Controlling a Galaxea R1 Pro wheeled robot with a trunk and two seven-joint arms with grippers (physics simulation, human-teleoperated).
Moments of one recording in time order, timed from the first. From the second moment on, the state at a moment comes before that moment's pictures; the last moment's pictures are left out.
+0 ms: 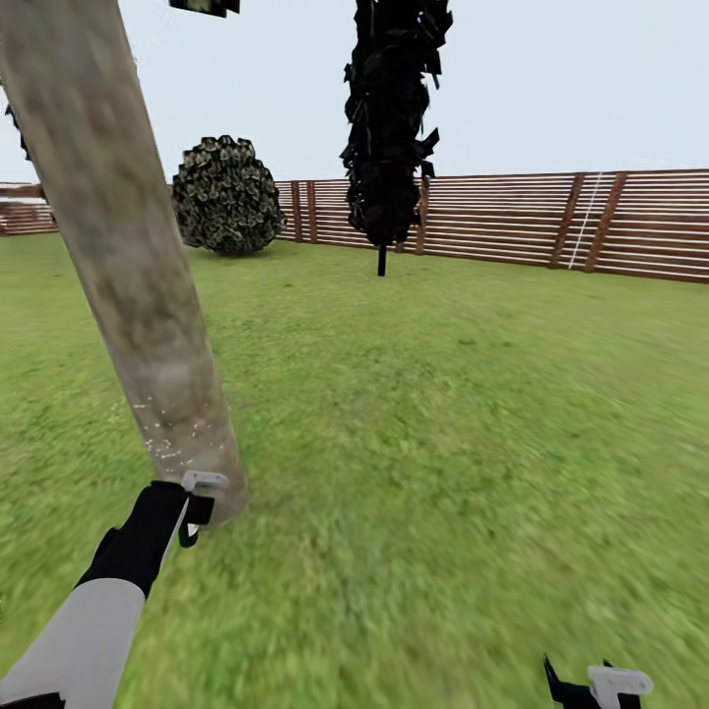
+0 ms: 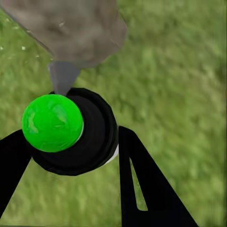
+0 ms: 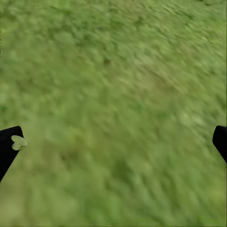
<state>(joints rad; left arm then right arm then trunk) -0.71 0.08 0.18 -0.84 -0.39 0.78 -0.16 -0.27 -0.11 -0.76 -0.39 0.54 -0.56 0.19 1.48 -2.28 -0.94</state>
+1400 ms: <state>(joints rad) -0.88 0.04 0.26 -0.86 -0.40 0.86 -0.14 -0.27 -0.11 -0.76 -0.39 0.54 -0.56 0.19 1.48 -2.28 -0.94</state>
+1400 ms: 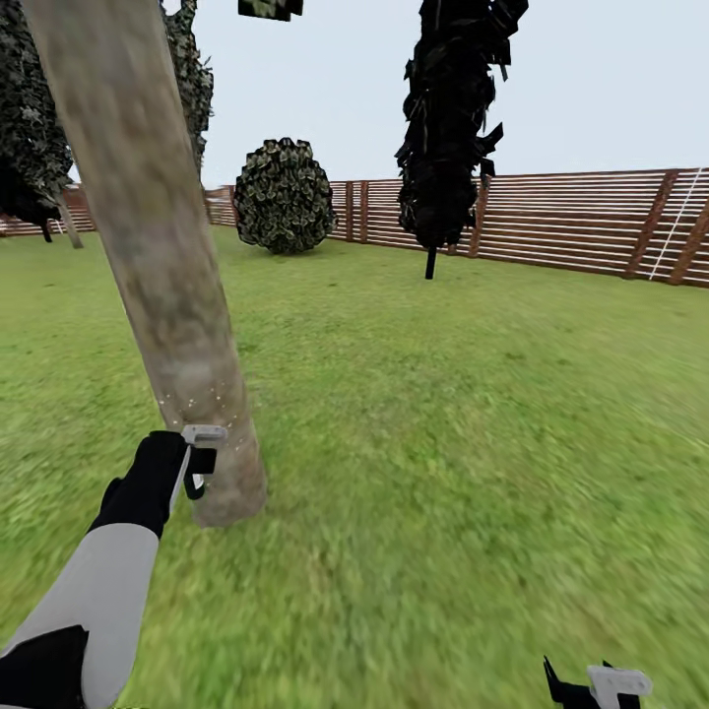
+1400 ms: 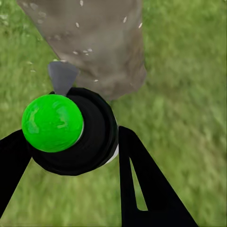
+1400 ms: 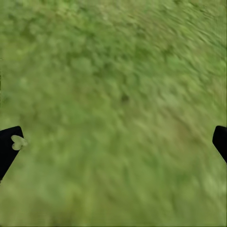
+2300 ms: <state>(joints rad) -0.64 0.07 0.27 -0.82 -0.47 0.77 -0.13 -0.27 -0.11 -0.76 -0.39 0.54 -0.56 0.19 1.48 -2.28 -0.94</state>
